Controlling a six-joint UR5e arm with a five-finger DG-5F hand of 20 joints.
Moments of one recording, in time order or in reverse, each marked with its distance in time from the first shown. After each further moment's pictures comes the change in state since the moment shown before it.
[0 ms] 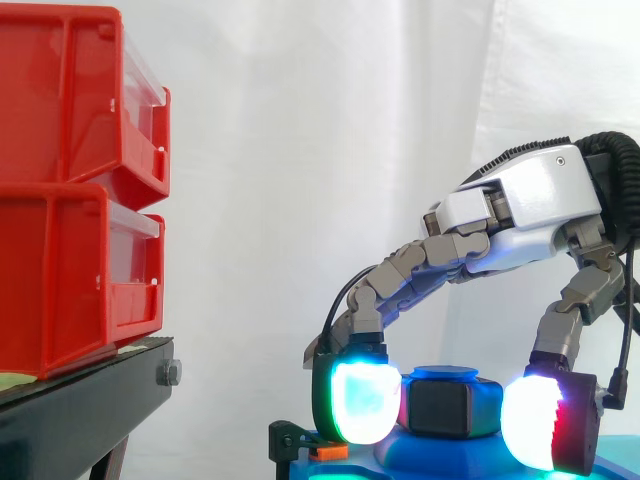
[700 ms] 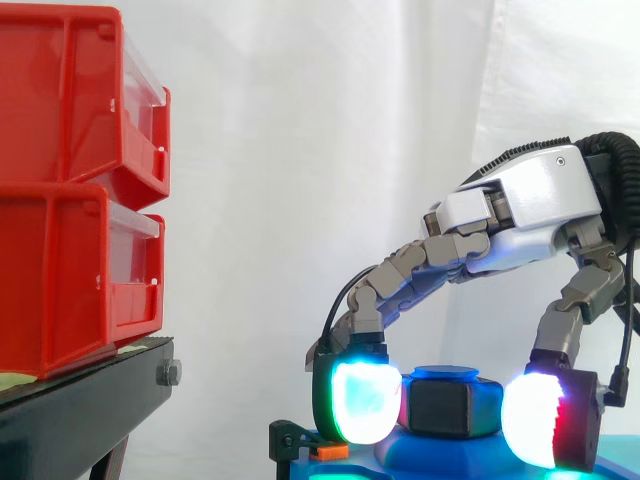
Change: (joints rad) arm -0.001 0.000 0.000 0.001 -0.001 -0.001
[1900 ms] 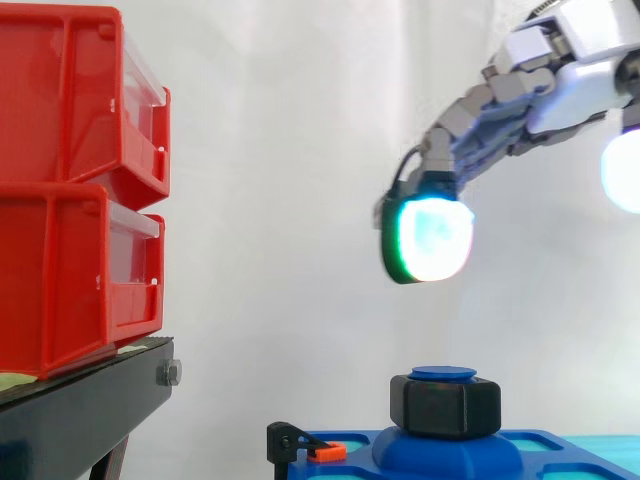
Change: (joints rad) arm 0.012 0.110 0.116 -0.322 0.039 0.052
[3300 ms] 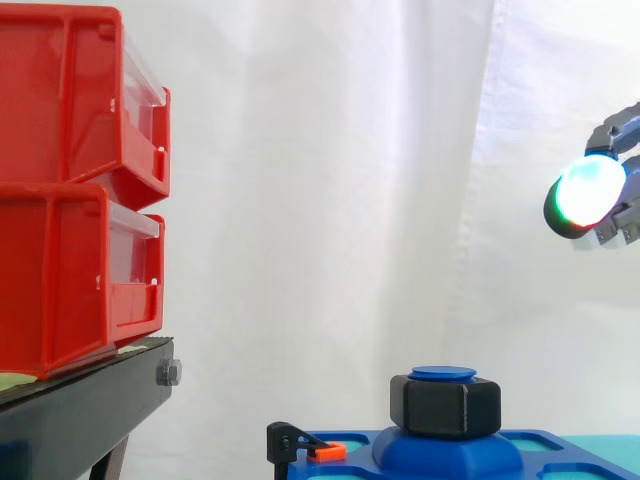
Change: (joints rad) arm 0.092 0.478 -0.780 0.472 0.547 0.681
